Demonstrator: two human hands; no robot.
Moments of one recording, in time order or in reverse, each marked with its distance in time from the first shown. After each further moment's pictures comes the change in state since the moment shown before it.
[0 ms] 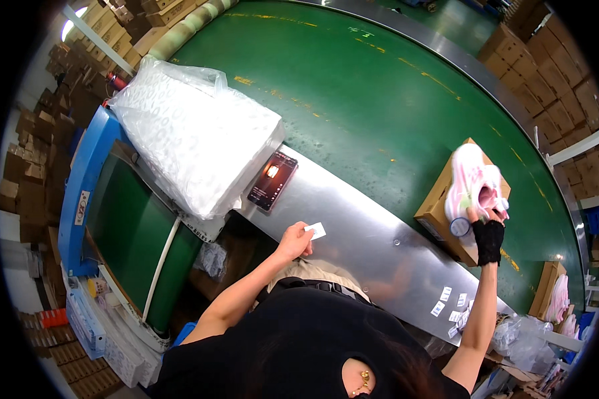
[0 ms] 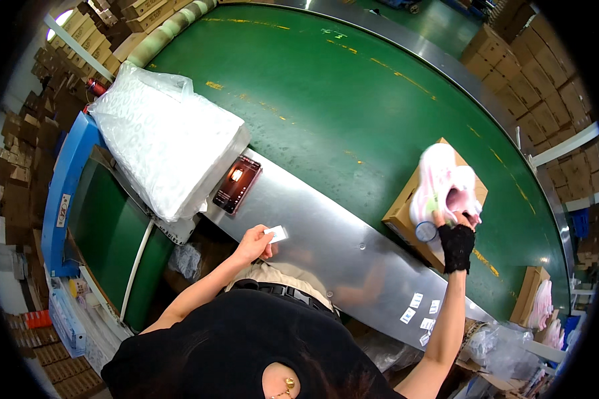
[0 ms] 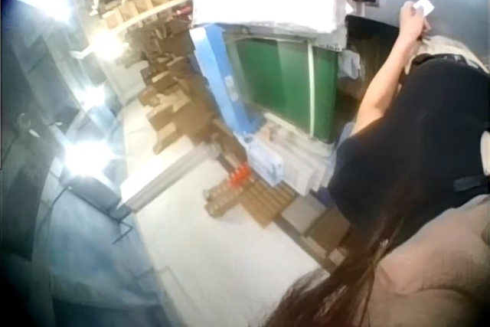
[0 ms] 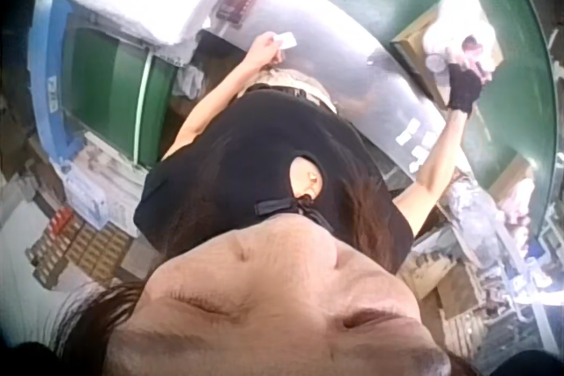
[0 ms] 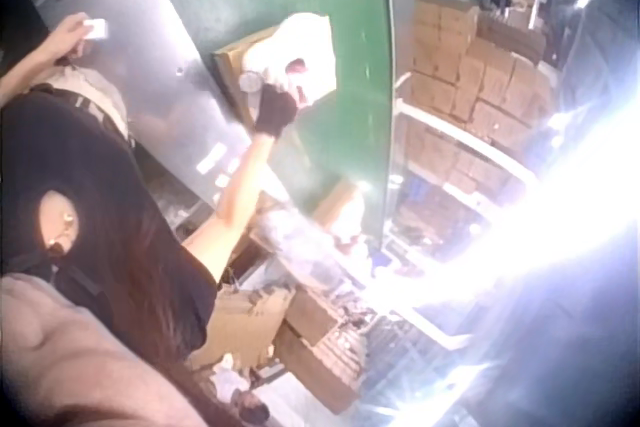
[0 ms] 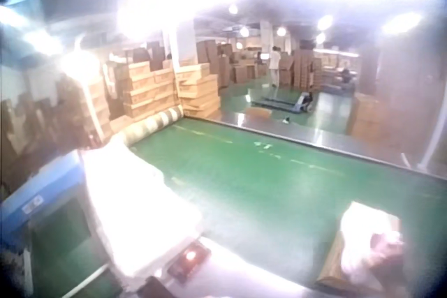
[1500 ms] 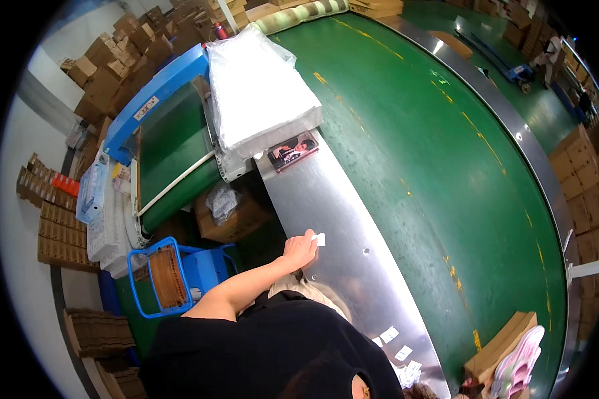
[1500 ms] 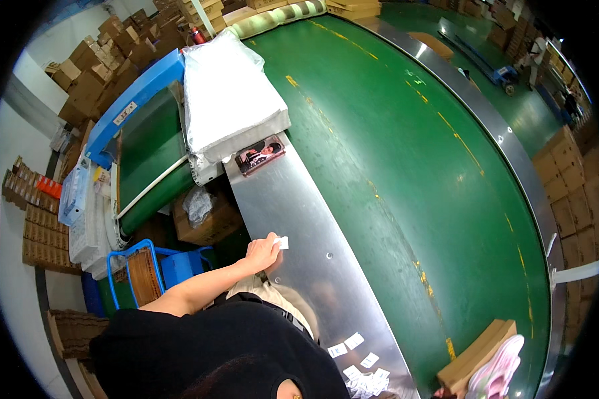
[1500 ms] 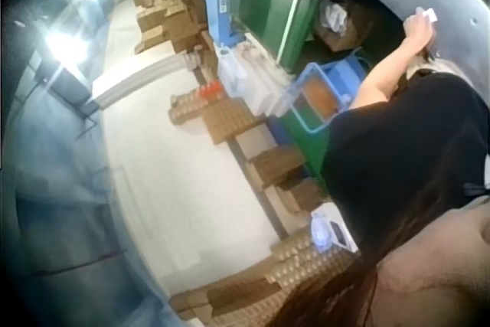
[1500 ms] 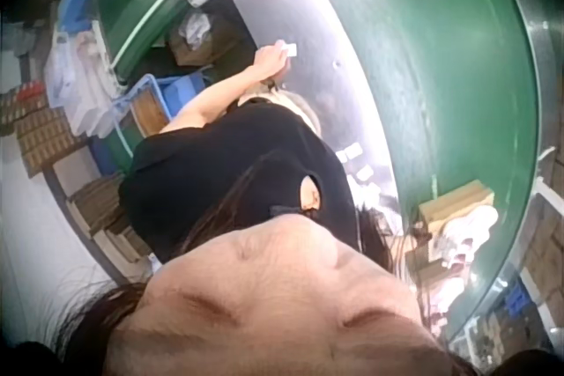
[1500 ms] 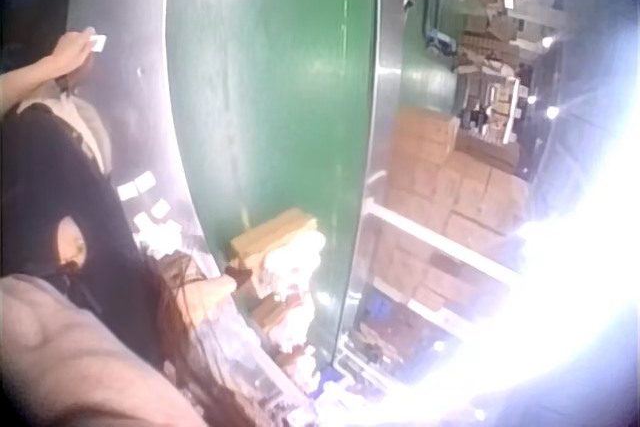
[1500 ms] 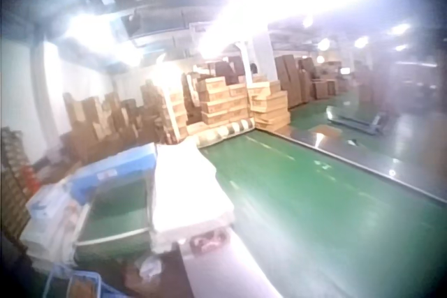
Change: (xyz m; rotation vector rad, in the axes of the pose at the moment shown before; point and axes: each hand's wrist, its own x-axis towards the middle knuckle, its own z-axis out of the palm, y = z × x) left_hand -0.032 -0.046 0.155 0.868 0.648 0.155; right_hand -0.076 0.433 0.048 0.807 0.579 1.117
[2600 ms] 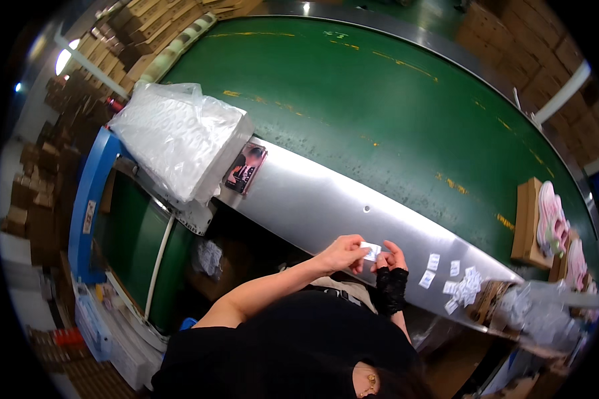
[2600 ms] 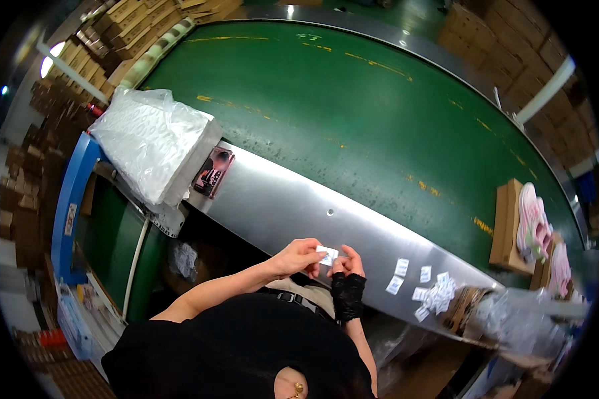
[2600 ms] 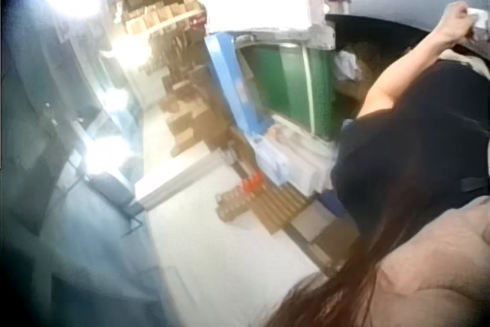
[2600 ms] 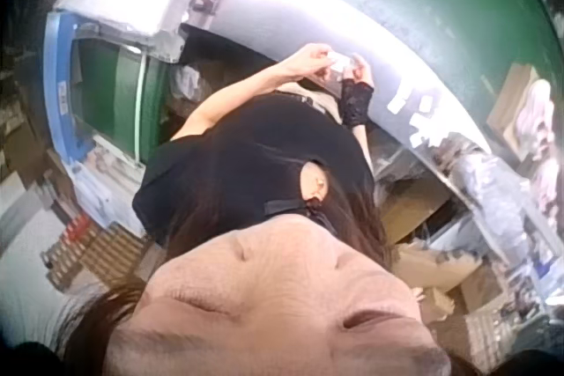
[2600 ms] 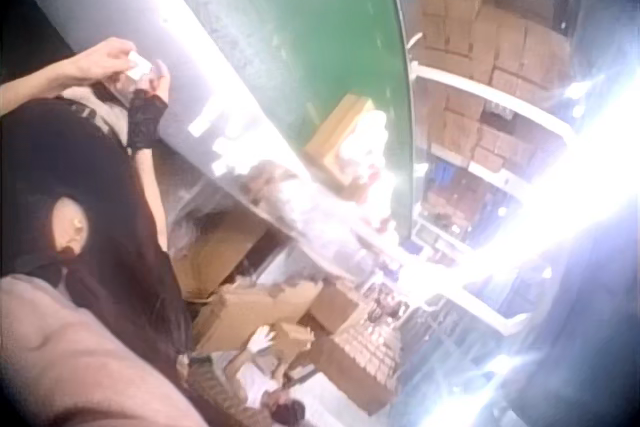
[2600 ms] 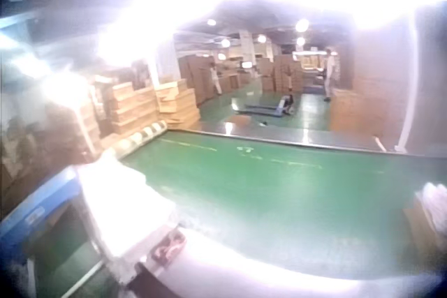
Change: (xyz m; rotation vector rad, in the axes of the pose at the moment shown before) left_hand -0.008 0.055 -0.061 -1.009 -1.194 0.029; right_hand -0.521 -0.030 0.028 0.058 -1.039 -0.055
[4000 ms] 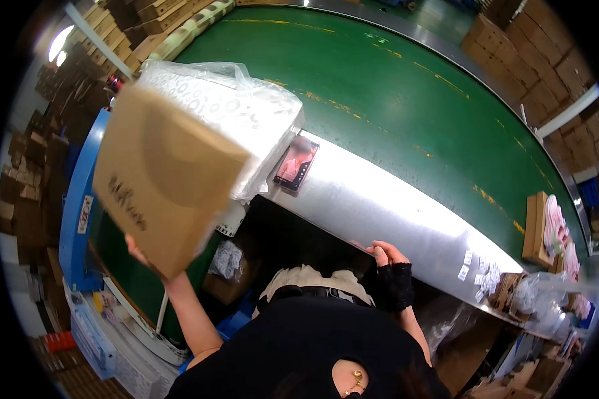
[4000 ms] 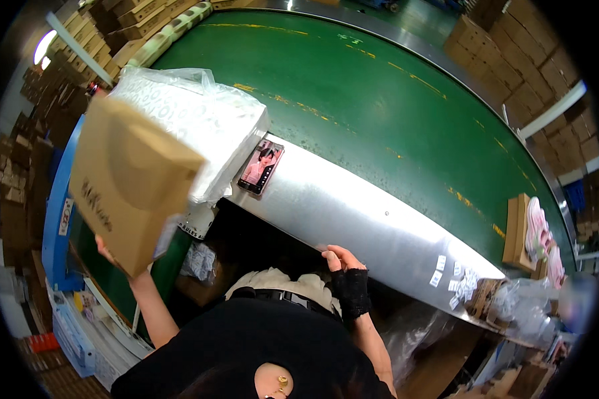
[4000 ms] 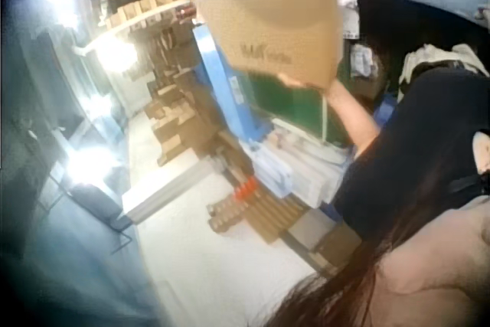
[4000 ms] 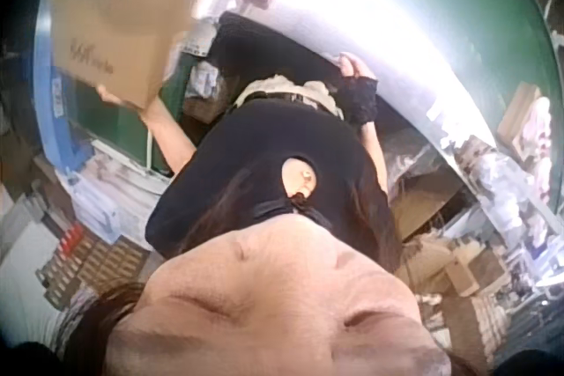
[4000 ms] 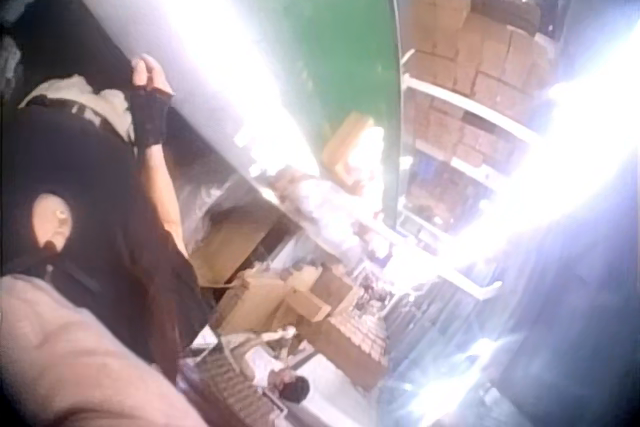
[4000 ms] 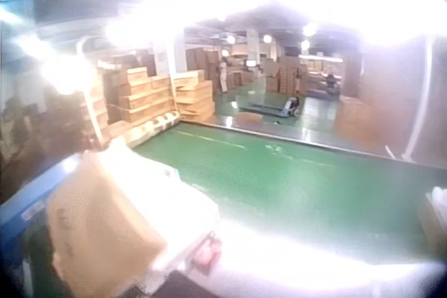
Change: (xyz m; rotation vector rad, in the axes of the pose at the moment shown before) left_hand -0.342 0.023 -0.314 -0.362 1.065 1.236; right_hand -0.044 -0.033 0.178 -0.391 -0.163 -0.127
